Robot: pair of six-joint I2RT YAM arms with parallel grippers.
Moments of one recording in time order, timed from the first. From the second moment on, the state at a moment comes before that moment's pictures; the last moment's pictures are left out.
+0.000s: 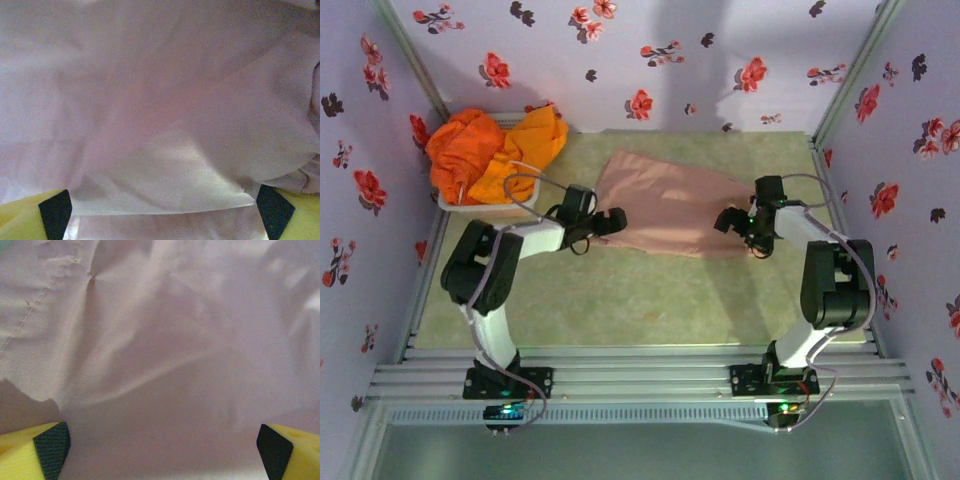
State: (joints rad) left arm -0.46 1.83 0.97 0.06 0.14 -0.60; right arm 0.06 1.67 1.05 -0.57 -0.26 0.47
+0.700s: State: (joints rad) left arm -0.44 1.36 0.88 -0.04 0.12 -0.69; right arm 0.10 1.66 1.35 -0.61 -0.43 0.40
